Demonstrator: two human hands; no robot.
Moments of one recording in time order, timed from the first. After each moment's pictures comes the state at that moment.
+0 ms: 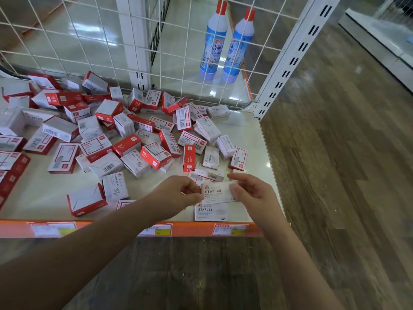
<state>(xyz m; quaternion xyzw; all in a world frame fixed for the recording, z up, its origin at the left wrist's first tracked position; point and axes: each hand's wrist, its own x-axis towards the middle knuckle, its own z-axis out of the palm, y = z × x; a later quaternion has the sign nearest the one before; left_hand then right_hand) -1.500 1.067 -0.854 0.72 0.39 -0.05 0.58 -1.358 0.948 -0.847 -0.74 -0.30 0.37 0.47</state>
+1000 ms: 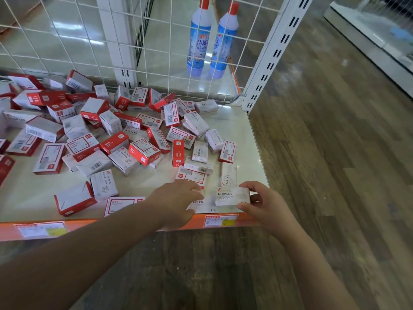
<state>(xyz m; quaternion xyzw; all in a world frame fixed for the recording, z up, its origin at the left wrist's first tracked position) -1.494 1.046 -0.855 0.93 0.22 -0.18 0.25 -1.334 0.901 -0.853 -0.82 -0.37 0.33 0.30</state>
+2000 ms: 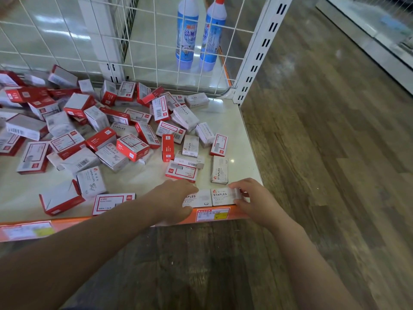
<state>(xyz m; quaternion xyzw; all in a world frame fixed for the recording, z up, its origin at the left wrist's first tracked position) -1.482 1.040 -0.862 0.90 0.24 -0.20 0.31 -1.320 0.906 -0.874 -0.84 -0.43 0.28 0.16</state>
